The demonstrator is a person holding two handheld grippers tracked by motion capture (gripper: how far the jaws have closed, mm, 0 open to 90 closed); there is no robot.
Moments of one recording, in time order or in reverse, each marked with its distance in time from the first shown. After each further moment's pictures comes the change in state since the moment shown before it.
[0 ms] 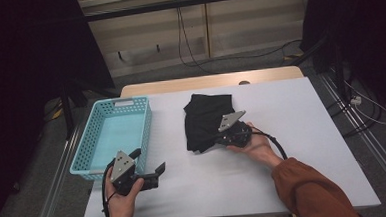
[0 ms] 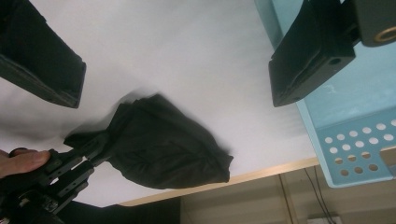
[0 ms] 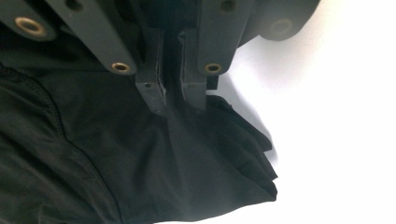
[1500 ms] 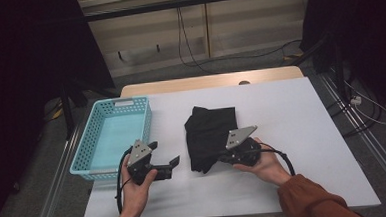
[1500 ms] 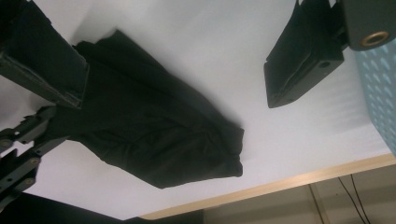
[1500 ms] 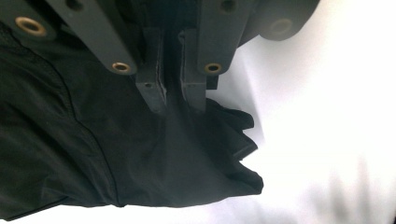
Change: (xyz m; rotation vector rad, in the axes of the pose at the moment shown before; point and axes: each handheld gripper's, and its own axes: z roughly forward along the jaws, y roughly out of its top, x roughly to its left) left arm -0.013 0.020 0.042 0.080 -0.096 0.012; right arm 0.054 -0.007 -0.042 -0.053 0.096 0.002
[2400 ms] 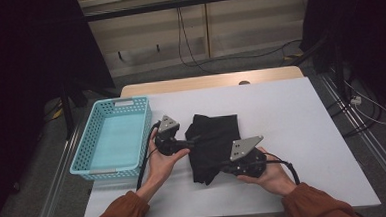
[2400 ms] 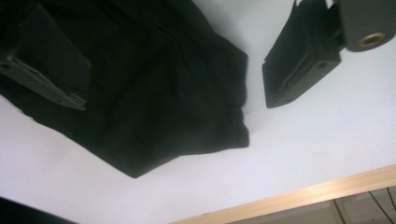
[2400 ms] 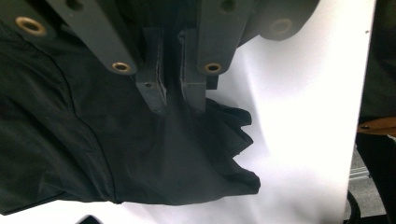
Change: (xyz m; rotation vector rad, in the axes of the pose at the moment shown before) left arm 0.012 0.032 0.098 0.099 -0.044 -0.023; right arm 0.028 -0.006 -0.015 -0.009 0.035 -0.014
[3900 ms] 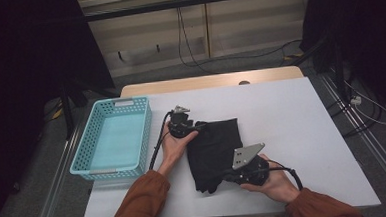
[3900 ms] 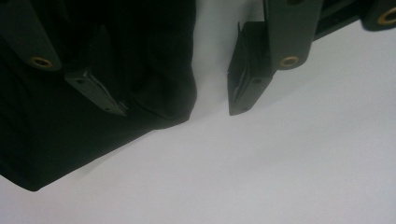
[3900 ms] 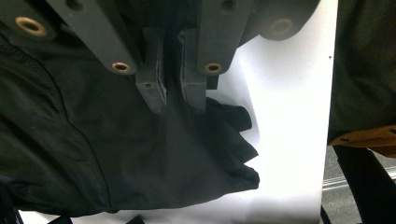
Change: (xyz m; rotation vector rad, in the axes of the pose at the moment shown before) left arm 0.027 0.003 0.079 0.147 -0.022 -0.146; right arm 0.014 -0.010 -0.002 0.026 0.042 -0.003
